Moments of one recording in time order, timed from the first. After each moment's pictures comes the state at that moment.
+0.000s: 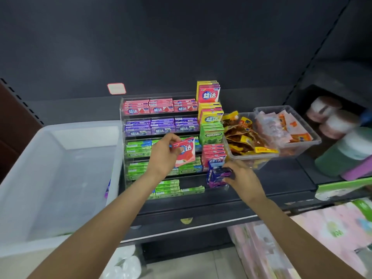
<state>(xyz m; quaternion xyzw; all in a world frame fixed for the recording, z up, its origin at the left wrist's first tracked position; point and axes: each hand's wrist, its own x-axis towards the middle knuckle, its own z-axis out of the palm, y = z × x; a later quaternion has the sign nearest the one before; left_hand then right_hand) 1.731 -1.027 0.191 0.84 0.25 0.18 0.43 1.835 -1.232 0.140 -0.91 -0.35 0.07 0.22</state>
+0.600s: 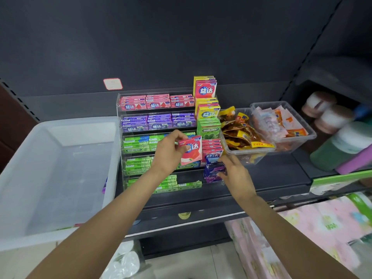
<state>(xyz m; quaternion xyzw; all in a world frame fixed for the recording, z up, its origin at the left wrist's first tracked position) 1.734 -1.045 0.190 0.84 0.22 0.18 0.46 1.825 -1.224 0.127 -0.93 -0.32 0.05 0.19</state>
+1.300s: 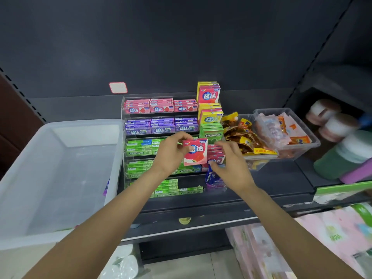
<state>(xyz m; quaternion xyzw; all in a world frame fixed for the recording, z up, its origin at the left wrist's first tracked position) 1.739 -1.040 0.197 0.84 0.20 0.18 0.46 1.829 -1.203 0.168 -0.87 -0.35 0.05 0.34</state>
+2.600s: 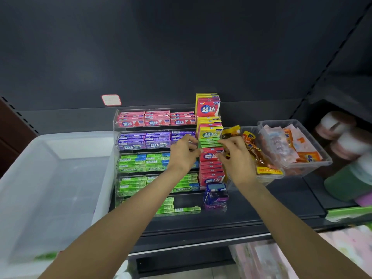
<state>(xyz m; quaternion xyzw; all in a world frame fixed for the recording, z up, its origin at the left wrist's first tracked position) 1.819 -1.040 0.190 0.79 0.29 0.15 0.51 1.900 -1.175 0.177 -0.90 -0.34 -0.03 0.27</state>
